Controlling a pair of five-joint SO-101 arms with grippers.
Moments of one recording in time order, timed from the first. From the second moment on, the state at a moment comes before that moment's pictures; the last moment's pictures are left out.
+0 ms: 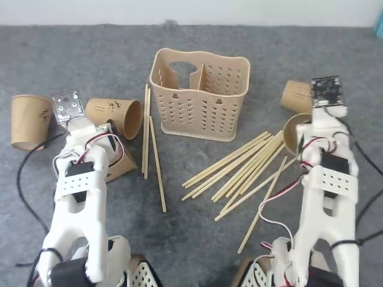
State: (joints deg) left arm -19.4 -26.8 65.1 16.4 10.5; right arm 14.5 -31.0 51.7 26.9 20.4
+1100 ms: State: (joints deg) left arm -19.4 -26.8 65.1 16.7 10.5; right arm 29.8 -7.0 22.5 46.8 20.3
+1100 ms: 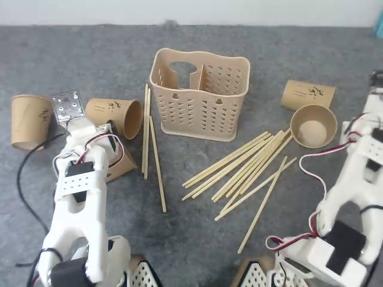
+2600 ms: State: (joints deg) left arm -19.4 -26.8 65.1 16.7 10.5; right arm 17.5 0.6 5.1 69.5 10.9
